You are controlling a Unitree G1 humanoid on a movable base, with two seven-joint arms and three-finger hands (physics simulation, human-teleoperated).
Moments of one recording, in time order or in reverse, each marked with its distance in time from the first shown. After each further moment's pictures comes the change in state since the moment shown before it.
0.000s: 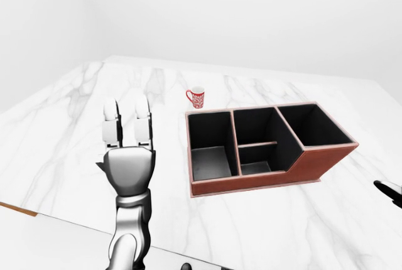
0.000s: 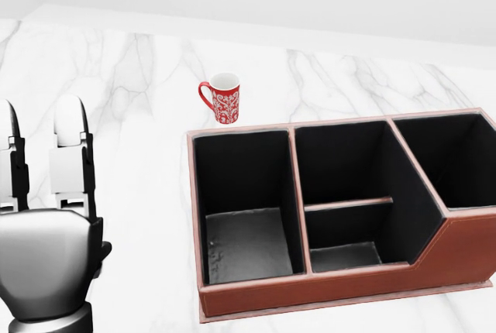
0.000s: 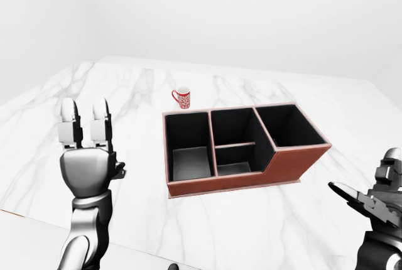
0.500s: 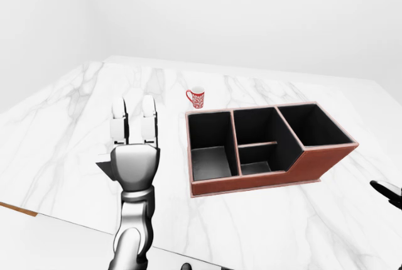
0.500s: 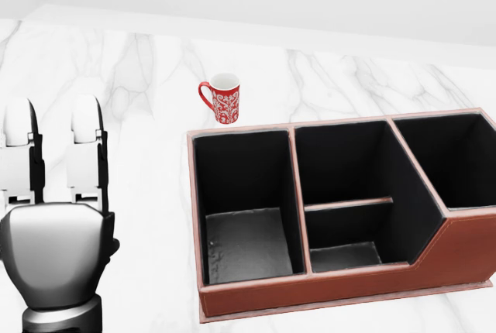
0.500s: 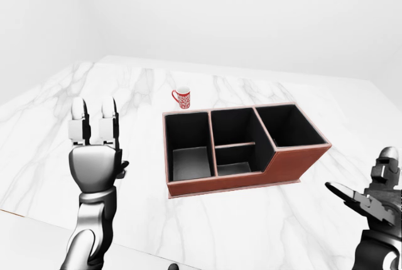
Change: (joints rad) left arm -0.038 -0.003 -0.008 0.059 0.010 0.000 0.000; right arm -0.003 -0.001 0.012 0.016 -0.005 -0.008 0.017
